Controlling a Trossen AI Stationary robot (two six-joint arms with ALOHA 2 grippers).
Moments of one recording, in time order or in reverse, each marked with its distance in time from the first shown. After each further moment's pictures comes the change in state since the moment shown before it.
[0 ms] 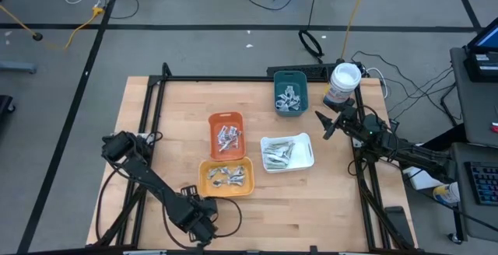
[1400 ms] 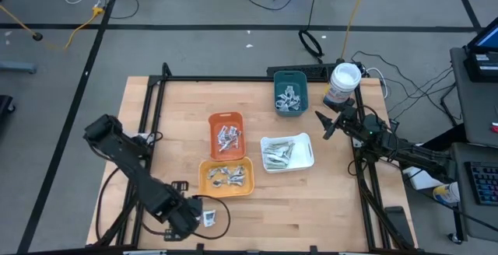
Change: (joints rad) left arm -0.038 -0.250 -0.006 -0.110 0.099 0.216; right arm 0.000 0.000 0.000 0.000 0.000 0.000
